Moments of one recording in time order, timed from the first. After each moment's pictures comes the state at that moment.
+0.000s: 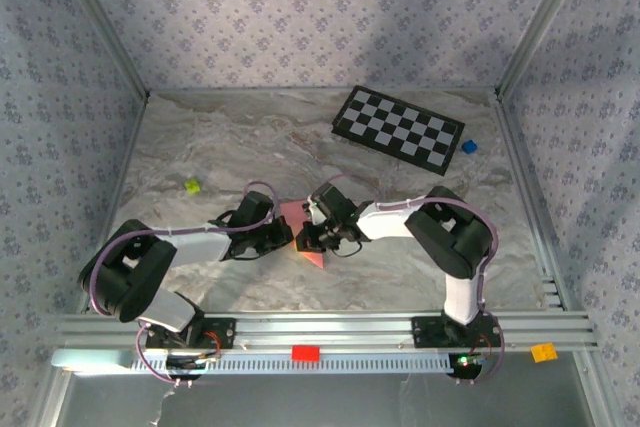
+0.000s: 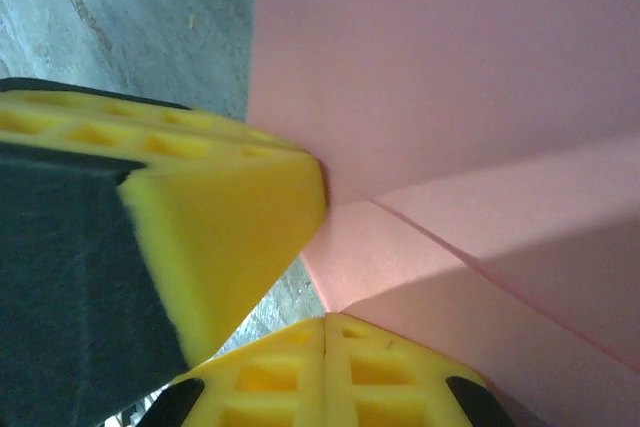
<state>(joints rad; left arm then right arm) -0.63 1.47 0.49 0.07 0.26 -0.97 0.85 1.87 0.93 0.00 -0.53 0.79</state>
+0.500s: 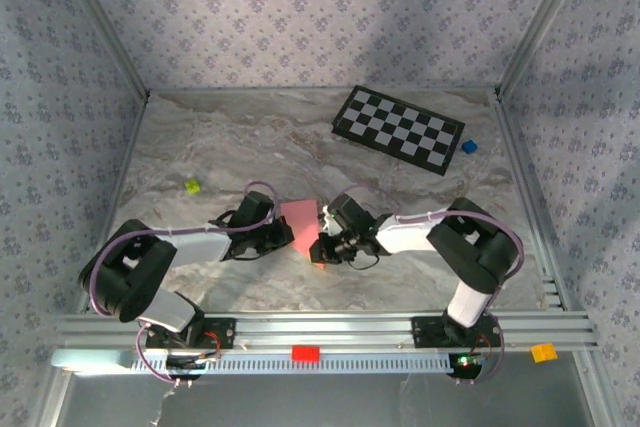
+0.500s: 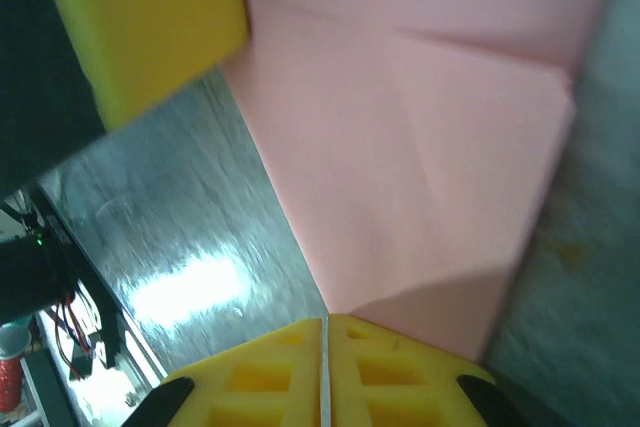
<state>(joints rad) -0.64 1.47 0.49 0.07 0.26 -0.97 0.85 1.70 0.70 0.05 -0.52 0.79</state>
